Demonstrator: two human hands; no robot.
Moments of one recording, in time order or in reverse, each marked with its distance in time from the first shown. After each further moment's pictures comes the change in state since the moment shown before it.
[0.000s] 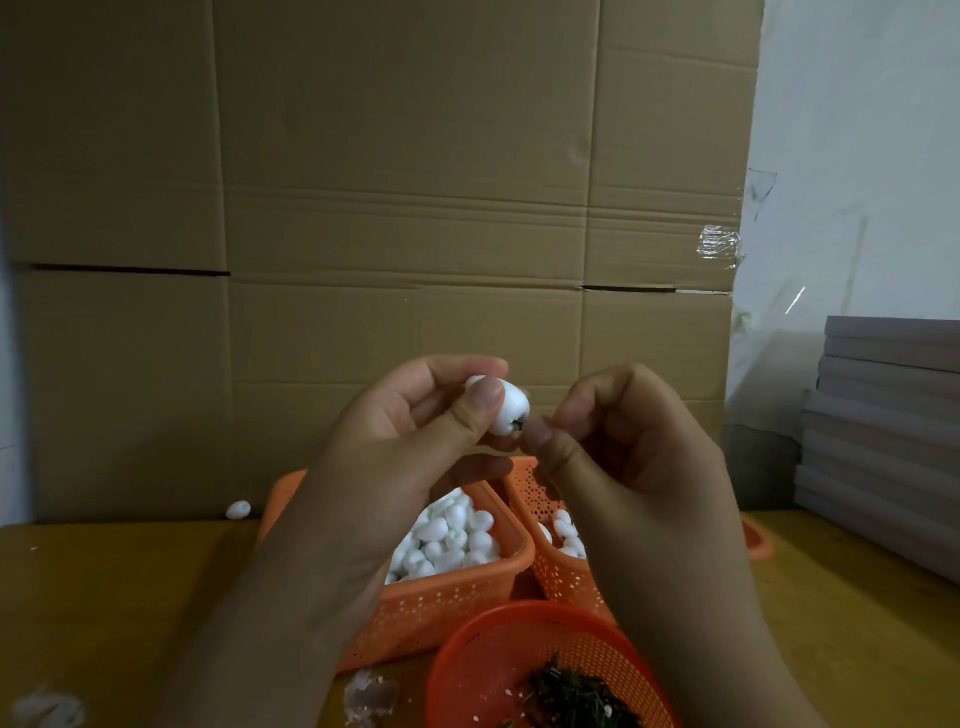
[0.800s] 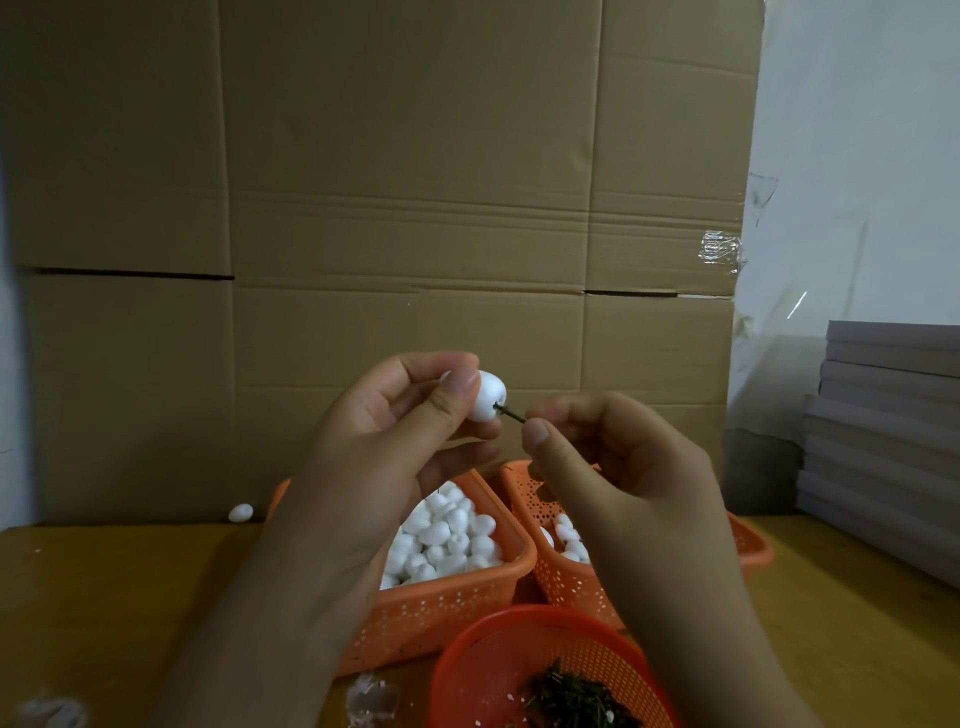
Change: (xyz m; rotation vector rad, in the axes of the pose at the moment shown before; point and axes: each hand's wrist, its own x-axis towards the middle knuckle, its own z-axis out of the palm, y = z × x) left_hand 0.001 0.003 0.000 -0.066 0.114 0.035; right_hand 0.002 0.003 0.000 0.041 -0.036 0.101
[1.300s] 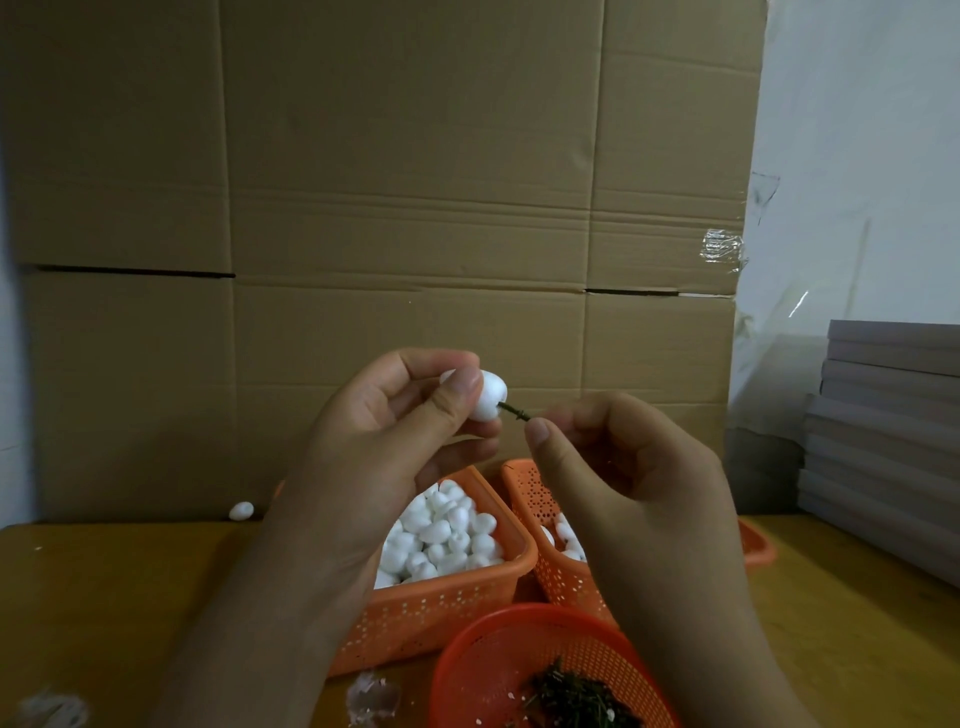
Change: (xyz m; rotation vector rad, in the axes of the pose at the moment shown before) left_hand 0.000 0.000 -0.002 0.042 -0.003 0.011; right_hand -0.002 0.001 0.001 -0.157 0.054 -0.075
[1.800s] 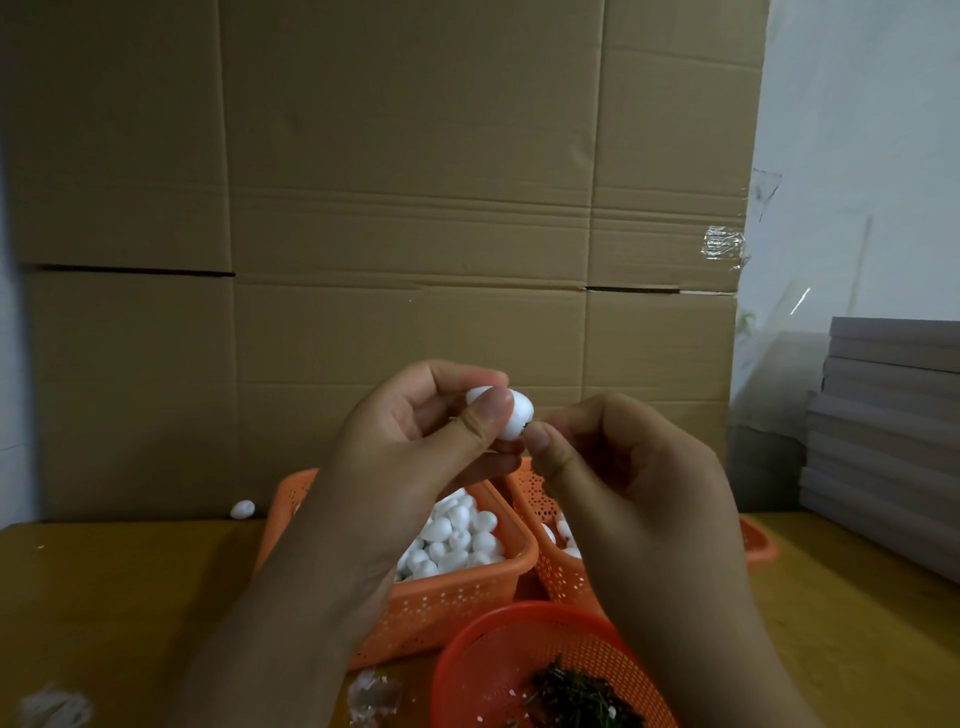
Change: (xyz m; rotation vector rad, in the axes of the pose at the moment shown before) left_hand -0.001 -0.008 0.002 0.058 -0.077 -0.004; right_hand -0.001 0.001 -0.001 -0.092 -0.022 -0.064
